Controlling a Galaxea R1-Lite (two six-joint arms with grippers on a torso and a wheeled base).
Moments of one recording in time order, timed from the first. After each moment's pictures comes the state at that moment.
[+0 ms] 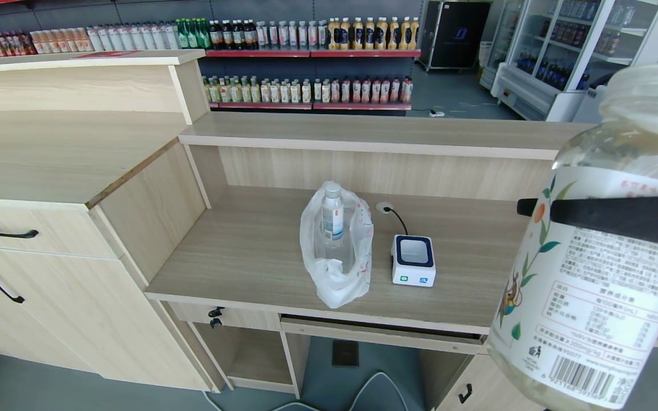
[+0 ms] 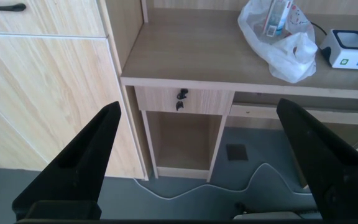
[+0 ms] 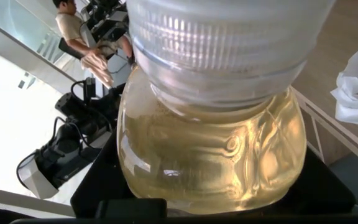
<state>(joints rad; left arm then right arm) 0.00 0.00 0.00 0.00 -0.06 0.00 0.59 1.15 -0.96 -0.11 0.61 0.33</state>
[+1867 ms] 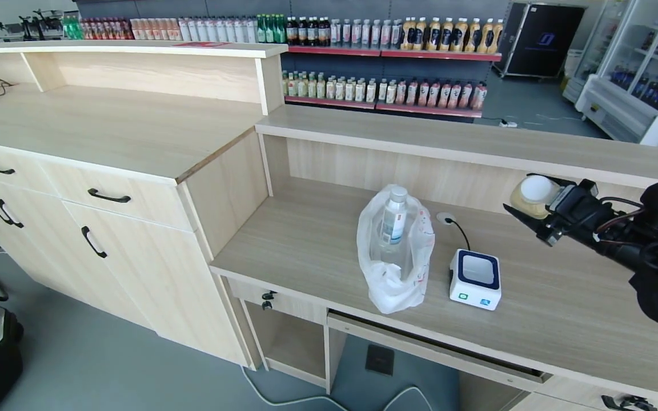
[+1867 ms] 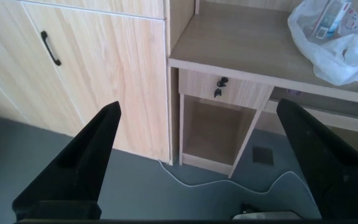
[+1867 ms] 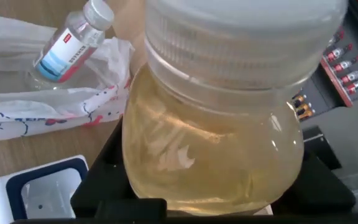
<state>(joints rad) 0.00 0.00 0.00 0.00 -0.06 0.00 -0.13 1.95 -0.73 -1.35 0.60 -0.97</state>
